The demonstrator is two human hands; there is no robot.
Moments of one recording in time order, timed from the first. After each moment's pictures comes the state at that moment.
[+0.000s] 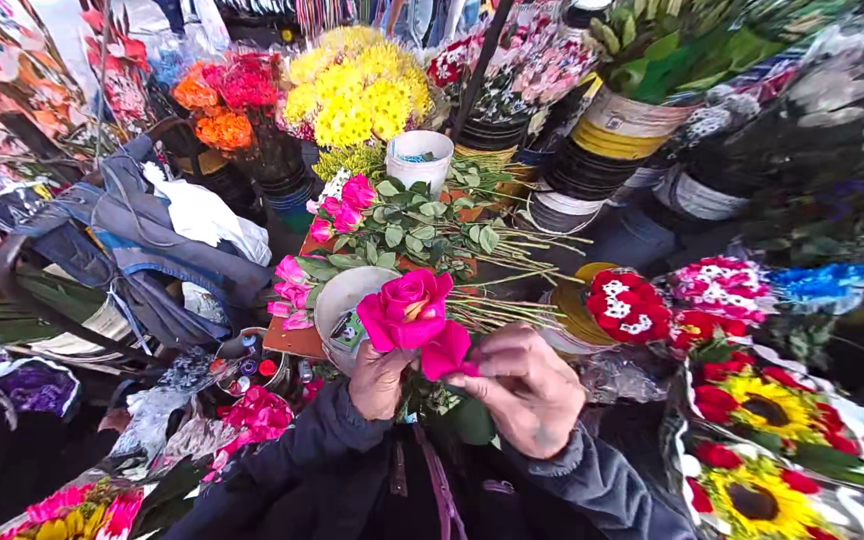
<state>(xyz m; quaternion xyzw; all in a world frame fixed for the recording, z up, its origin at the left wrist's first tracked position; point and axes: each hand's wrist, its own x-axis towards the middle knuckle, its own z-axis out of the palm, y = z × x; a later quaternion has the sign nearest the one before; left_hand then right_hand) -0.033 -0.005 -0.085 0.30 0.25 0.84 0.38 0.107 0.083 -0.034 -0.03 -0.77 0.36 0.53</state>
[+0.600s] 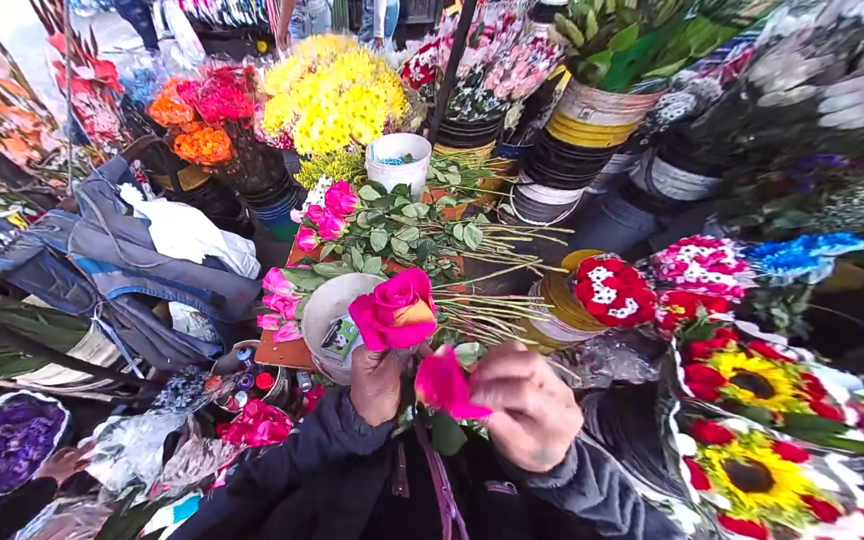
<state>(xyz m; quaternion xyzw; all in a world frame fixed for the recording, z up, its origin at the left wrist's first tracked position) -0.033 0.010 -0.087 0.39 0.31 0.81 0.30 0.122 0.078 -0.041 -0.02 -0.77 0.33 0.54</state>
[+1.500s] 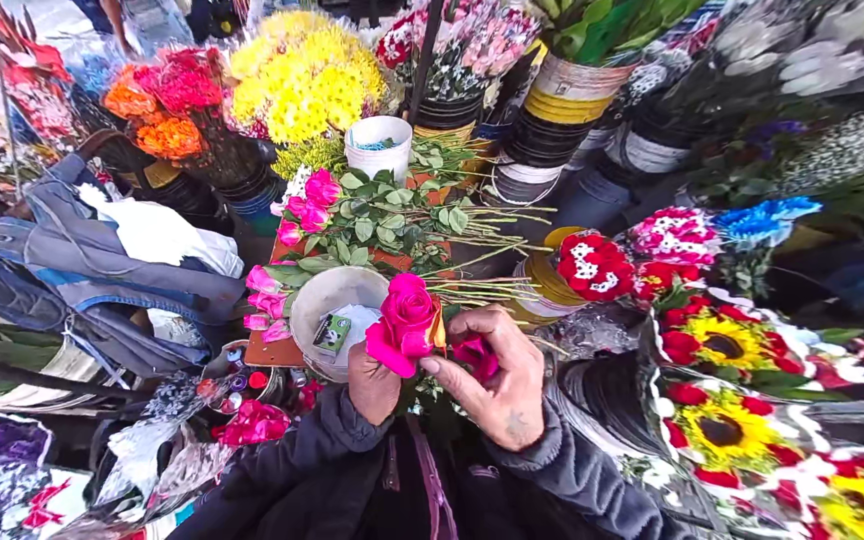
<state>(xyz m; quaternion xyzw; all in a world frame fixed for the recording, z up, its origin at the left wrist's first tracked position) -0.027 0.011 -0.100 0.42 0.34 0.81 0.21 0.101 0.072 -0.030 -0.18 -0.79 0.29 0.51</state>
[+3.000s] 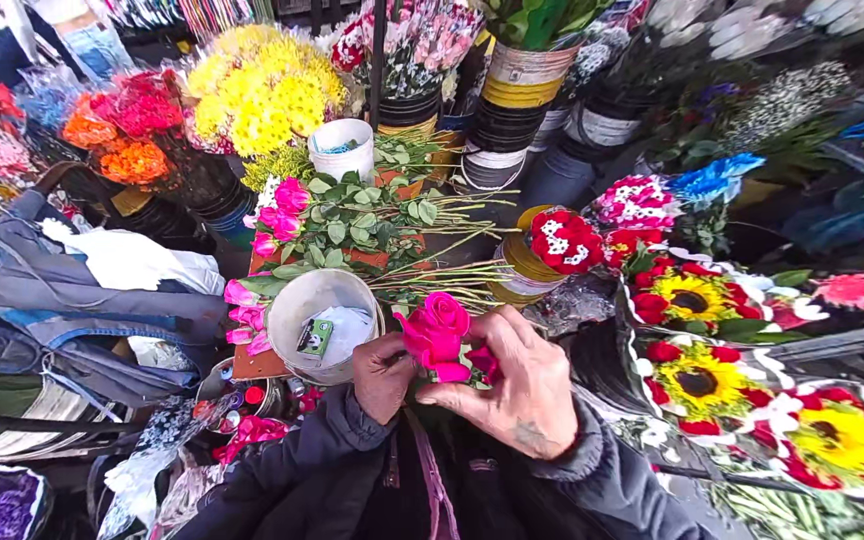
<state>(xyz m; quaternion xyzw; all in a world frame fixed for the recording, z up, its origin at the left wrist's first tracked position) -0.008 0.018 -0.098 0.48 0.33 0.76 0.29 0.152 0.060 -0.010 -0.29 -0.85 0.10 0.43</state>
